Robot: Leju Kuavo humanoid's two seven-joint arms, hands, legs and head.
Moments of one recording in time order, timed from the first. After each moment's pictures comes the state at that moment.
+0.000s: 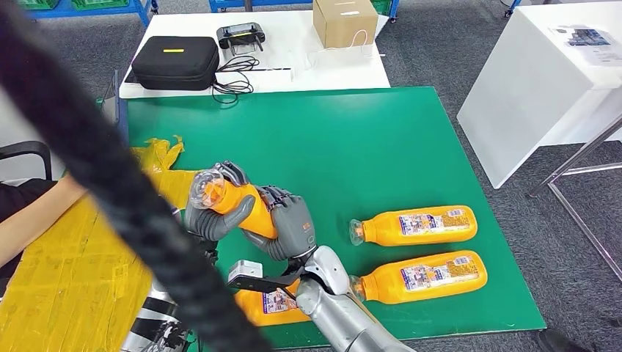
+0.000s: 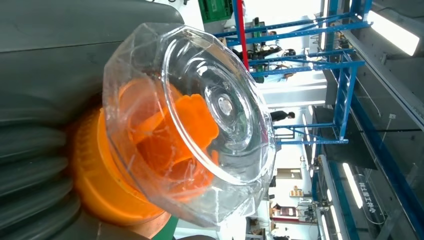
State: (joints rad) left arm -0.32 -0.23 -0.27 -1.25 -0.05 -0.12 -0.54; right arm -0.35 0.32 0.46 -0.87 0.84 -0.69 -0.54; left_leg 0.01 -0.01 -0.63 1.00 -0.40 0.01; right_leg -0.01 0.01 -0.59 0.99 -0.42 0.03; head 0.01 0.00
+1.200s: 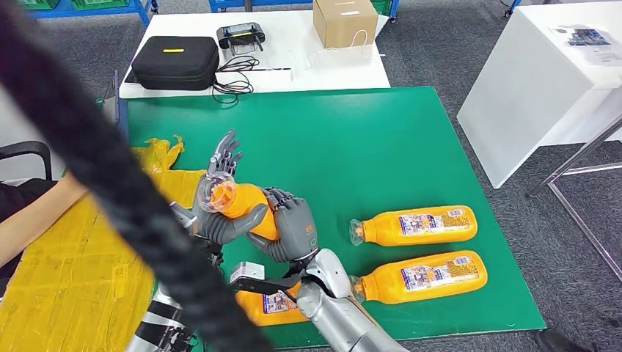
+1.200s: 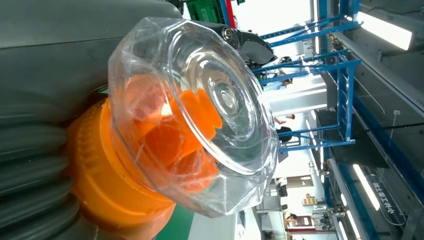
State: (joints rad) left arm -0.30 -0.24 -0.31 -1.28 -0.15 -0.07 -0.54; right arm -0.33 0.32 0.45 -0.89 0.83 -0.69 -0.53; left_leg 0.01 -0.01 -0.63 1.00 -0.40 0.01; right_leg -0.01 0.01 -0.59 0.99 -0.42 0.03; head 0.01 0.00
